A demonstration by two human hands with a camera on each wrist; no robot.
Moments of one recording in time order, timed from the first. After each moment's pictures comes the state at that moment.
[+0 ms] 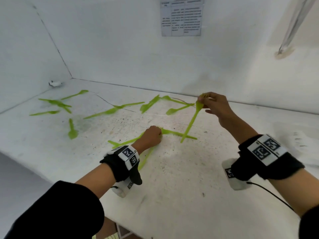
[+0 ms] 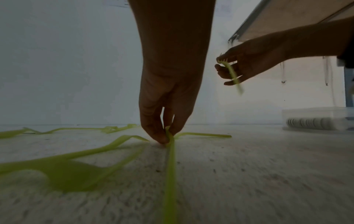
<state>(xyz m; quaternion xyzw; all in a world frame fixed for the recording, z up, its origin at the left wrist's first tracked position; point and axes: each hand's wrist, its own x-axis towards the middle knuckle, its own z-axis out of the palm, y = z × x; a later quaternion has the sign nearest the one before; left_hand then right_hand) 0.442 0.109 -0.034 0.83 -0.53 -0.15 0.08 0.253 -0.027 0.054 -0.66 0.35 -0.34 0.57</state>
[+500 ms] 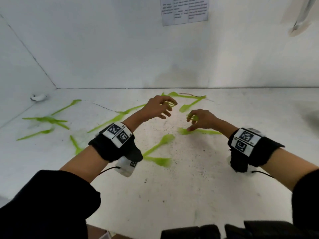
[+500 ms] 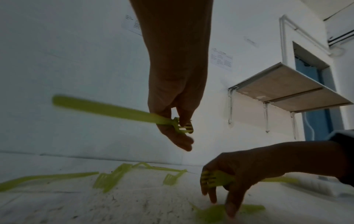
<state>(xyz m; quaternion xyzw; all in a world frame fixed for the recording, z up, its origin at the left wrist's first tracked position) 0.528 0.102 0.053 0.68 -0.59 -0.30 0.32 0.356 0.003 -0.010 -0.85 0.41 -0.06 0.32</state>
